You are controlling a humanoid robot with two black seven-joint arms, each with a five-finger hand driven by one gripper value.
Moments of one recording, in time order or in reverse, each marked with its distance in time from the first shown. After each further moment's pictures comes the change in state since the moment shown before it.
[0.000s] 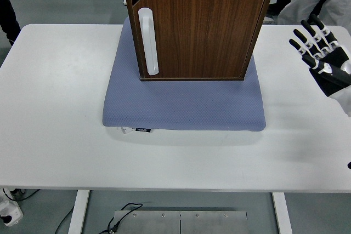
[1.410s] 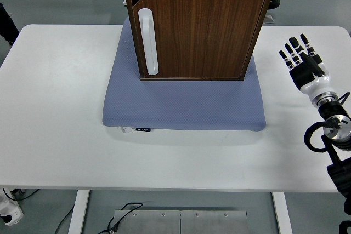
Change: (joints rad) left arm 0.000 0.000 0.000 0.000 0.001 0.000 0.000; right arm 0.229 0.244 0.011 -0.289 0.151 -0.297 -0.159
